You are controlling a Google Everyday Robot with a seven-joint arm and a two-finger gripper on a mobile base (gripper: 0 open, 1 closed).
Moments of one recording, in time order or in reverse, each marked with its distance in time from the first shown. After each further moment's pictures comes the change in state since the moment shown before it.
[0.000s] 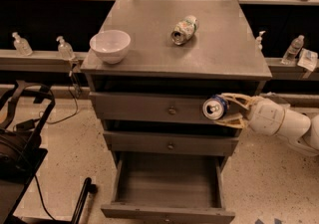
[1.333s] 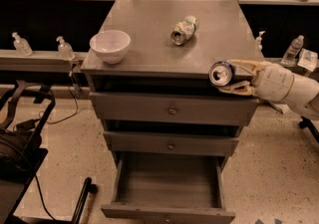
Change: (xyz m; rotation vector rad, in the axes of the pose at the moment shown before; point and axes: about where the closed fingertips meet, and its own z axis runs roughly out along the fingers) arm -0.015 -0.091 0.019 0.000 -0.070 -0.041
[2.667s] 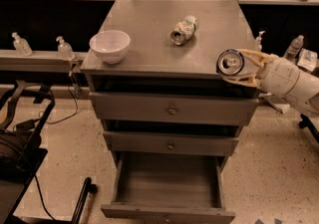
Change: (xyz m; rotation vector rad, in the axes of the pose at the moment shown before) arm -0.005 -0.031 -0.009 0.107 -0.090 0.013
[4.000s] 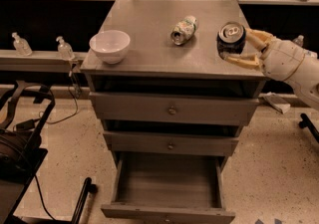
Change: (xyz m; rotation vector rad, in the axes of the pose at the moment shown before) arm 0.003 -0.048 0.018 0.117 0.193 0.244
